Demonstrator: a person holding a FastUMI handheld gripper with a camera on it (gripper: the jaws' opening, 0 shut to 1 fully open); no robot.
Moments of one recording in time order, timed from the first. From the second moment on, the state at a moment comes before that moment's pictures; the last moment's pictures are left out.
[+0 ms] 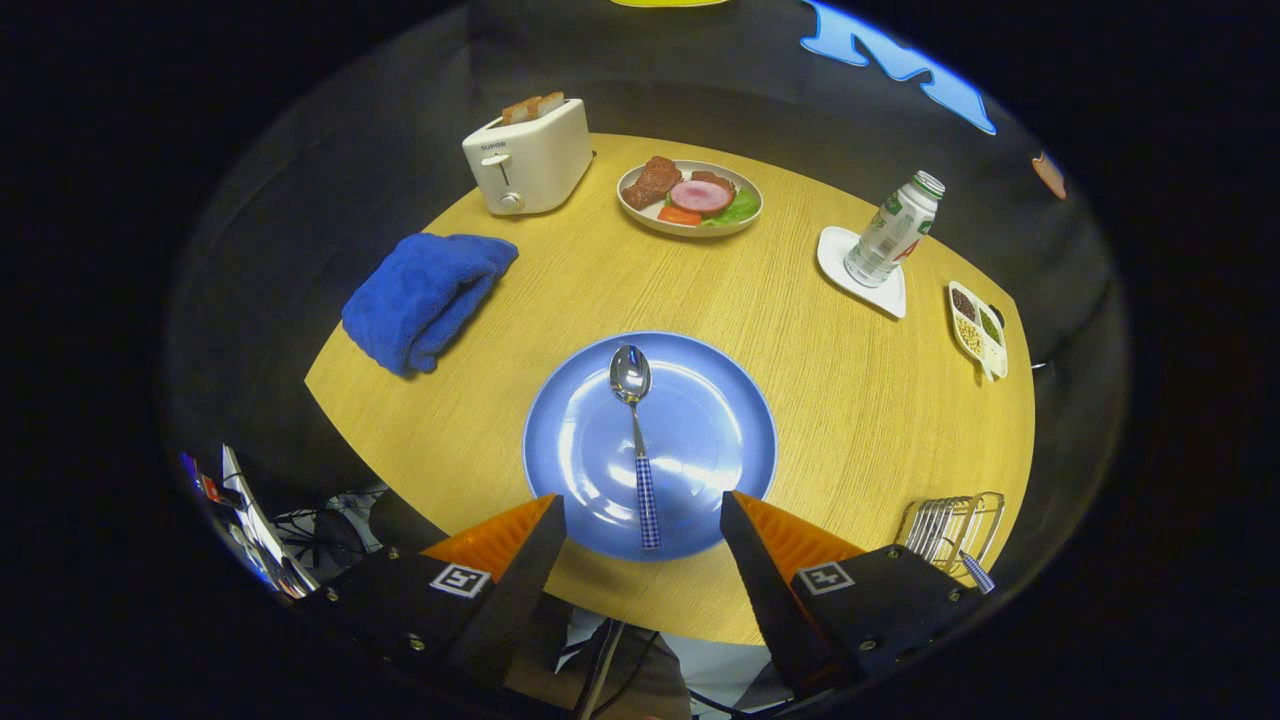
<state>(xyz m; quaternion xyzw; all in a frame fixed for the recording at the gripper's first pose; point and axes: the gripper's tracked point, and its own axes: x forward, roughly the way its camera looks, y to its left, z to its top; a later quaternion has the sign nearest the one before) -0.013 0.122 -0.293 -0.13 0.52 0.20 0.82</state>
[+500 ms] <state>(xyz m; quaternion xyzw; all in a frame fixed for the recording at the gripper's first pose) -0.013 0.118 -0.376 -0.16 0.58 0.20 0.77</state>
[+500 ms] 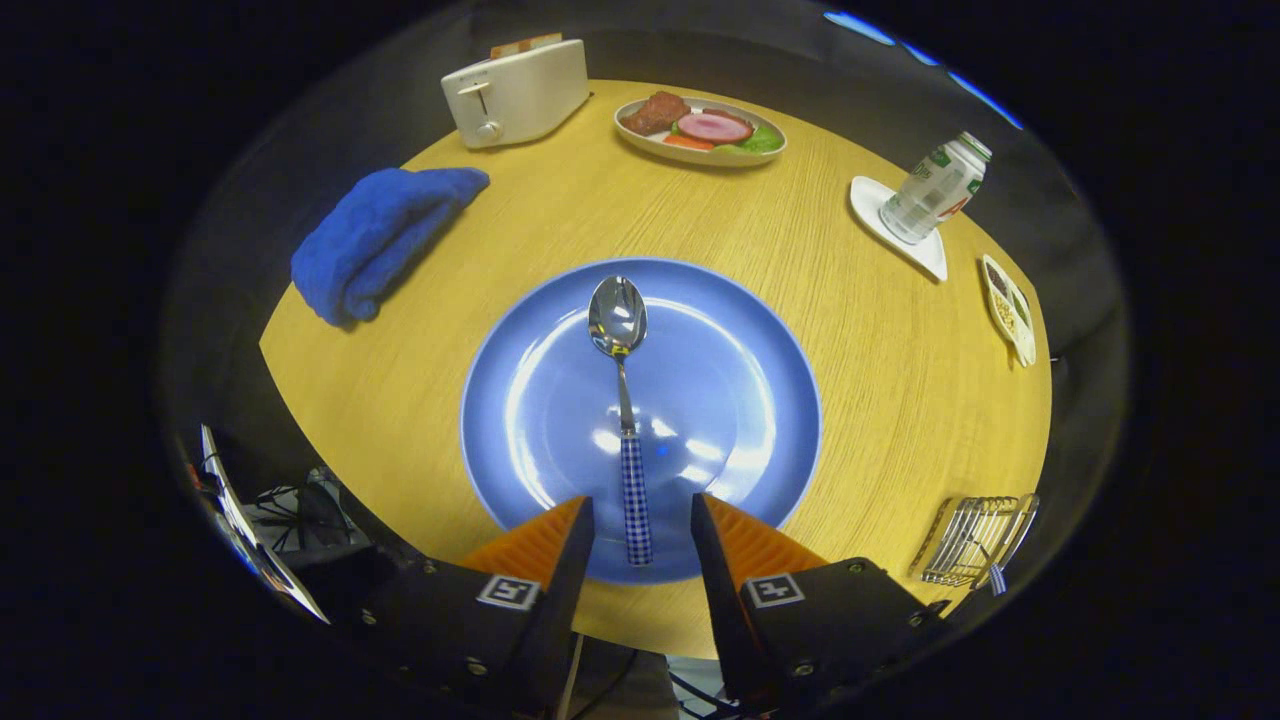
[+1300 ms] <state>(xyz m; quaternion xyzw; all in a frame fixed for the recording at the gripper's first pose) -0.018 0.112 -0.363 -0.21 0.60 0.22 0.74</state>
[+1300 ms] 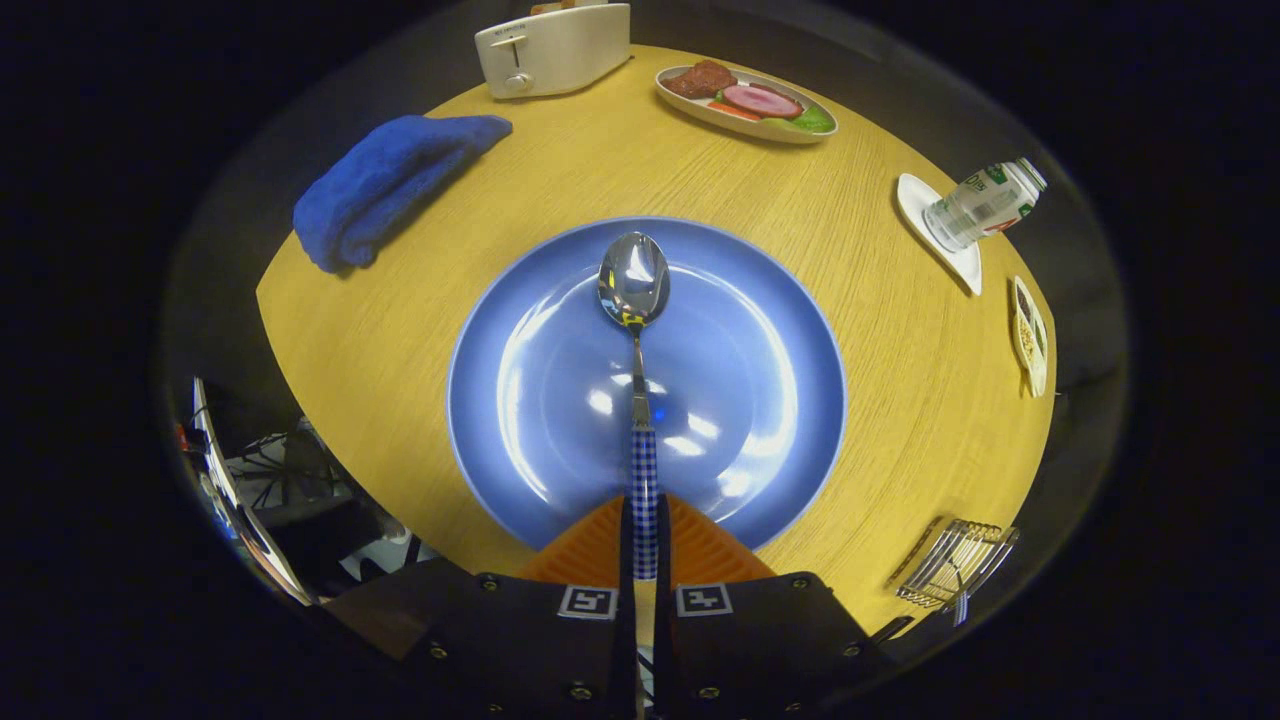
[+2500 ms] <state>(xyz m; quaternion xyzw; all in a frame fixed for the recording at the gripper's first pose) -0.071 -0.096 -0.246 -0.15 0.66 0.12 0.73</state>
